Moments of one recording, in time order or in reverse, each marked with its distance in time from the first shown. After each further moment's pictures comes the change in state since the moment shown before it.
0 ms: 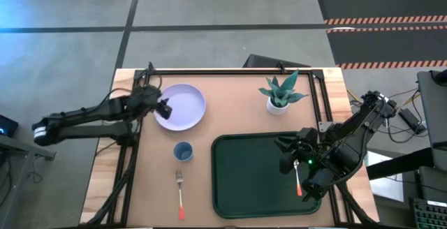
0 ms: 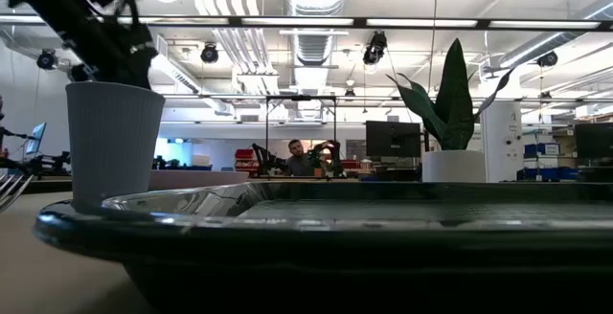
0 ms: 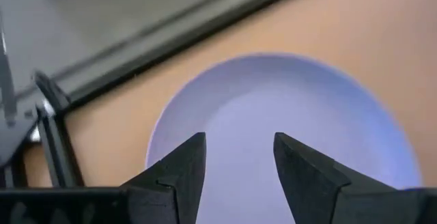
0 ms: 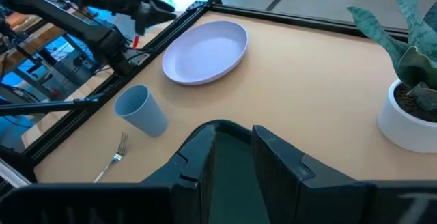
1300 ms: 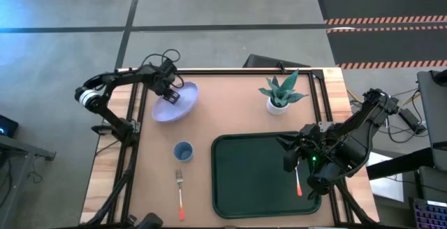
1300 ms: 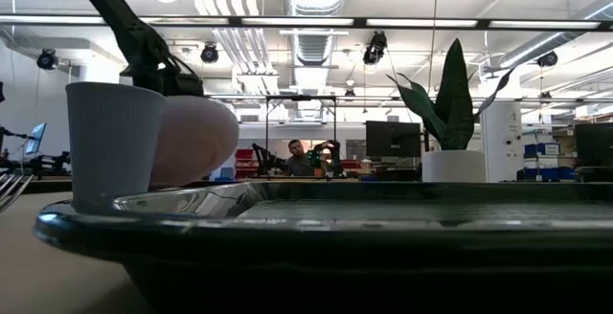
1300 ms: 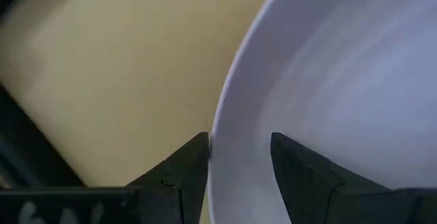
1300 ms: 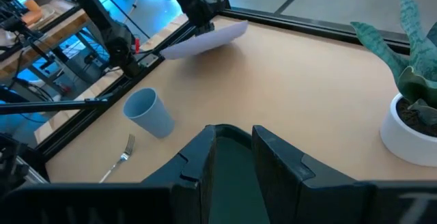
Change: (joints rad) left arm 0.580 0.859 0.301 -0.027 0.361 0.391; right arm 0.000 -0.053 0.000 0.029 0.003 -0.086
